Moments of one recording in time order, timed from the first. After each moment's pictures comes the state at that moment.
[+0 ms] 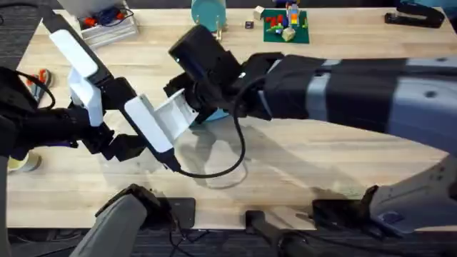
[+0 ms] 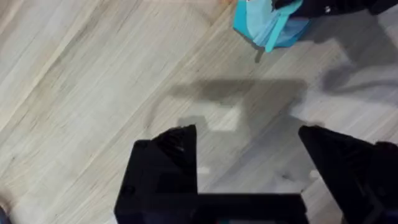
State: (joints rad) left arm 0.73 1.09 0.80 -1.10 0.56 1.52; right arm 0.97 1.82 1.26 -0.19 -0.16 -1.26
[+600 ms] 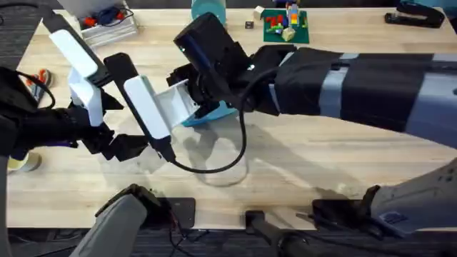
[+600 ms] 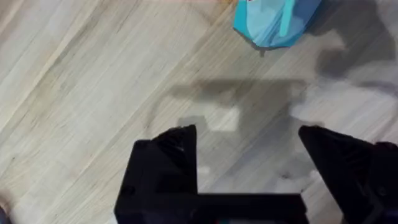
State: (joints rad) left arm 0.73 1.09 0.80 -1.10 0.56 1.52; right arm 0.95 1.78 1.26 -0.20 -0.16 -1.17
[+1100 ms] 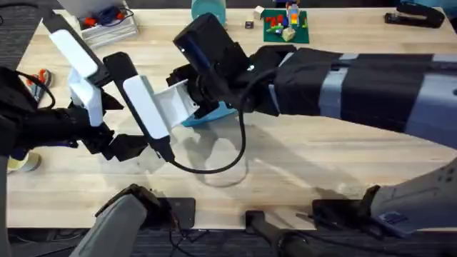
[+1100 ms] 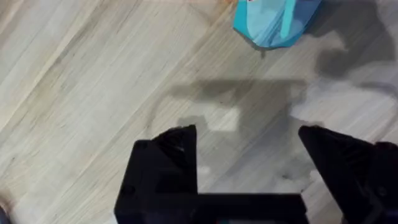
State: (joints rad) left arm 0.73 1.09 0.80 -1.10 0.56 1.52; right arm 0.95 1.78 1.26 -0.20 -0.16 -1.16
